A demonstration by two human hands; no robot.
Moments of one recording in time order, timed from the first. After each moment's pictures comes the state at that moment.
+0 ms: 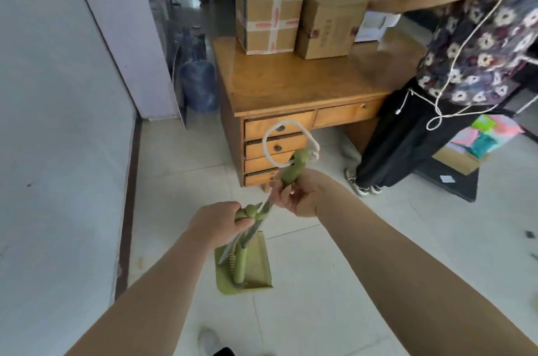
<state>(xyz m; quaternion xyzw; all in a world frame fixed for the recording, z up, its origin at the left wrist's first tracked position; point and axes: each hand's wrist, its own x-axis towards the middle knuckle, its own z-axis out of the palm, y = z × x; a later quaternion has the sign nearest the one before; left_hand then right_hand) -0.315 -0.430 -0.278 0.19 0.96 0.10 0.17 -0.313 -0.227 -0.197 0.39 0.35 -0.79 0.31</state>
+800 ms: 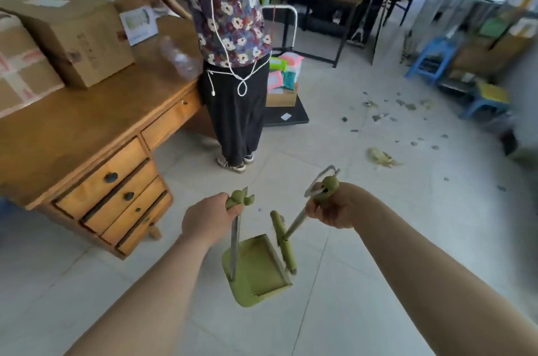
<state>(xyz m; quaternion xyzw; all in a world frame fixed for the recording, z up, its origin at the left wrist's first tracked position) -0.308 -0.180 -0.259 0.46 0.87 0.12 0.15 -0.100 -0.028 -0.203 0.58 0.31 -0.75 -0.03</state>
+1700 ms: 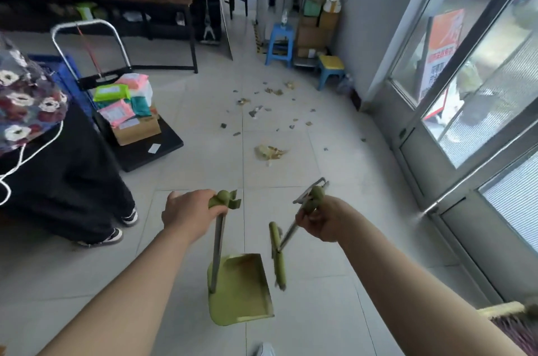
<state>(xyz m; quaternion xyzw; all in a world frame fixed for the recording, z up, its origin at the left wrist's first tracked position) -0.124 0.167 -0.270 0.67 0.72 0.11 0.16 0.147 0.164 -0.208 0.63 0.08 -0.72 -0.28</state>
